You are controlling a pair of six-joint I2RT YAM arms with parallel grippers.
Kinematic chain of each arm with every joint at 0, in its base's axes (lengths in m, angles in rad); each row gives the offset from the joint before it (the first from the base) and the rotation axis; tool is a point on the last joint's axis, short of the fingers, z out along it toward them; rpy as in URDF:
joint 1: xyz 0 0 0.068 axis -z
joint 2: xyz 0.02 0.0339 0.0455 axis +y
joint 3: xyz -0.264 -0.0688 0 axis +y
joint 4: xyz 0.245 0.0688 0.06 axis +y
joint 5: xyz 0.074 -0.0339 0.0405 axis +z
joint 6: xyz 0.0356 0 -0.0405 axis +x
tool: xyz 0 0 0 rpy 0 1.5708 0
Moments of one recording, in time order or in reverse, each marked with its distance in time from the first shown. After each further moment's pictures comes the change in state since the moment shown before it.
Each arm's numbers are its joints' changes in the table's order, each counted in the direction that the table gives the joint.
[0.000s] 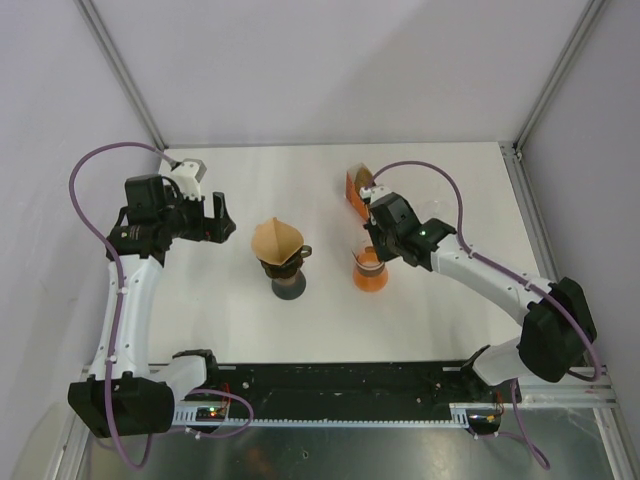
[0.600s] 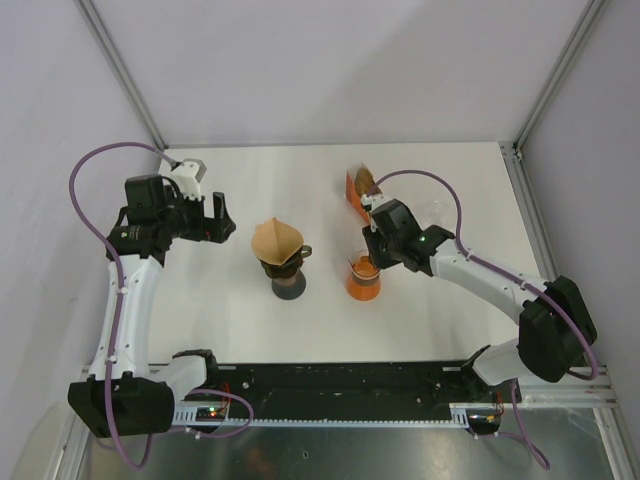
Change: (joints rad) left arm 0.000 0.000 0.000 0.000 0.000 0.000; right arm 0.020 0.000 0.111 -0.079 0.126 0.058
